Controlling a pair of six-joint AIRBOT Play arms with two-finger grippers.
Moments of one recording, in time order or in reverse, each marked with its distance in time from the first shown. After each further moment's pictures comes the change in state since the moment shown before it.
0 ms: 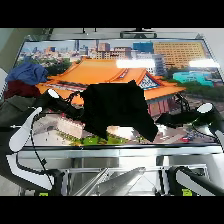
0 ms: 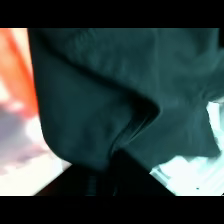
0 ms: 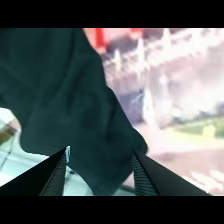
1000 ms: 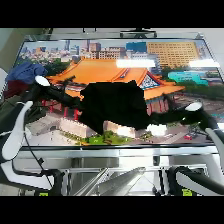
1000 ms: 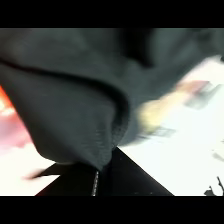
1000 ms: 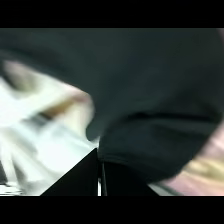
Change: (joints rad) left arm 0.036 0.111 0.181 -0.102 -0.162 0.030; right arm 0.139 -0.045 0.037 0.344 0.087 -0.139
